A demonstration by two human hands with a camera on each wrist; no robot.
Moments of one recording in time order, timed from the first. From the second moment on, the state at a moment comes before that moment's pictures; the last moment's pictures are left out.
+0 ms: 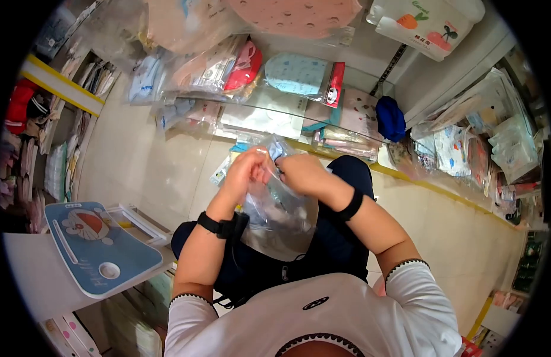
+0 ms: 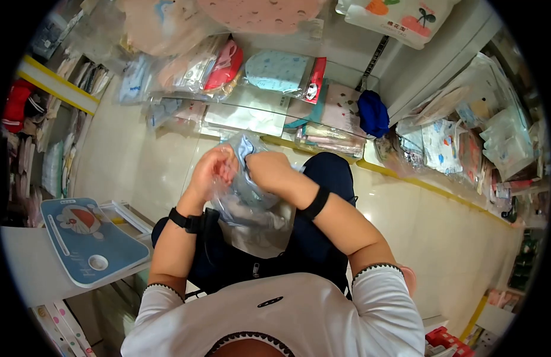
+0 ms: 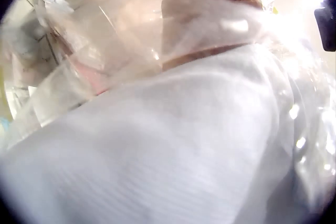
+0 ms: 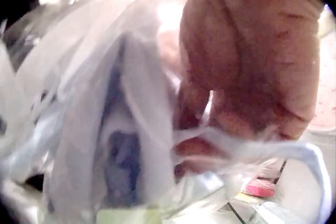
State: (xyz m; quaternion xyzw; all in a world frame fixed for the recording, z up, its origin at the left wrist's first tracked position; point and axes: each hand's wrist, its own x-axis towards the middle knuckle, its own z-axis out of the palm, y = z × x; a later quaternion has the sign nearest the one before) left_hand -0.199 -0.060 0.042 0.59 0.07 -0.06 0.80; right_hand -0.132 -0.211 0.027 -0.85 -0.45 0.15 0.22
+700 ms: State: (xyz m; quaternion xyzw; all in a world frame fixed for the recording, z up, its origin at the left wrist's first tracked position) left_hand -0.193 -0.061 0.037 0.55 0.11 -0.07 0.83; right_hand -0.131 -0.224 0.038 -0.81 -0.57 0.06 0.13
